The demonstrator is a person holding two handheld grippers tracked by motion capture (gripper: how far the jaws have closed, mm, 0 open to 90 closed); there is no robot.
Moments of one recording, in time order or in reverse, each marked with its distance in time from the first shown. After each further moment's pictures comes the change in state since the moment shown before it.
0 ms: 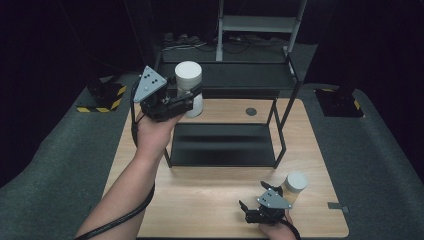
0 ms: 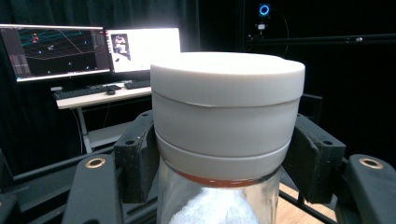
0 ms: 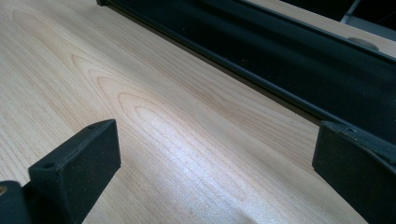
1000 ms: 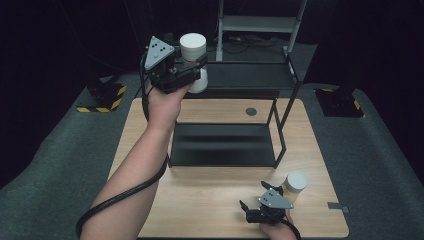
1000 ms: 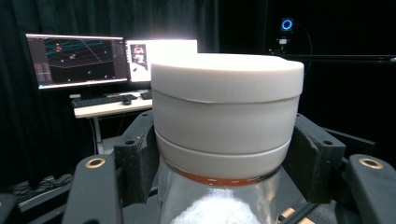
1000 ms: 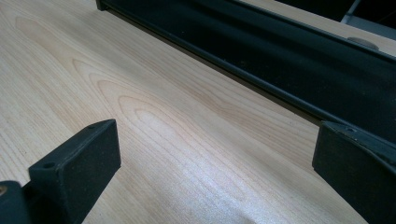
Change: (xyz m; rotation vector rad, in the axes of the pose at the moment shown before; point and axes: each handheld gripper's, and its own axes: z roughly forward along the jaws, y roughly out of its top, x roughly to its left) left arm 0.012 0.020 0.052 -0.031 0.077 -0.022; right arm -0.003 -0.002 -0.001 -0.009 0.005 0.016
